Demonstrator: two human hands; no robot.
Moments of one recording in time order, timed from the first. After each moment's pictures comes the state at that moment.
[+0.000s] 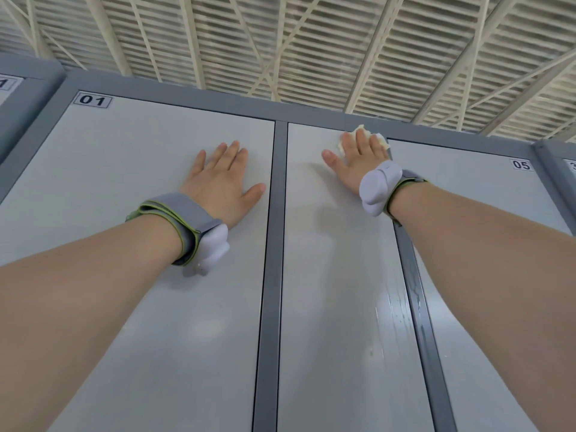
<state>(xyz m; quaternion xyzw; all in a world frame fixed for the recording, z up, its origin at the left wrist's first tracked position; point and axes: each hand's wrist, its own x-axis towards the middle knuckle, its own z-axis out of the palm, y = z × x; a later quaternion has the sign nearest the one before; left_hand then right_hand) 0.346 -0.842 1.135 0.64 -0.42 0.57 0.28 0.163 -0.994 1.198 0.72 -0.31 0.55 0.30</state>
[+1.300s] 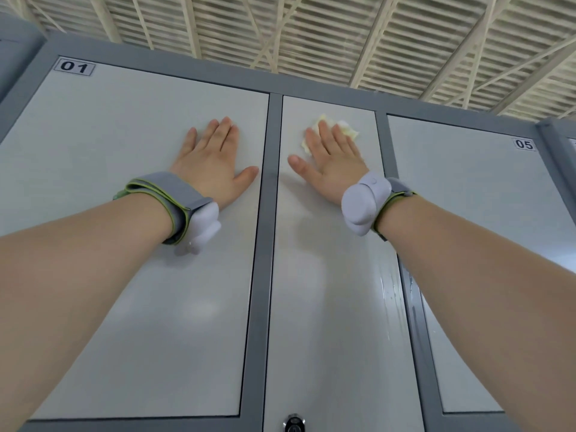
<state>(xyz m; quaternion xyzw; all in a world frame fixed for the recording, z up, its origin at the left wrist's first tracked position) 0.350 -0.850 1.130 0.65 -0.41 0.58 0.28 0.185 -0.973 1.150 0.77 -0.21 0.53 0.29</state>
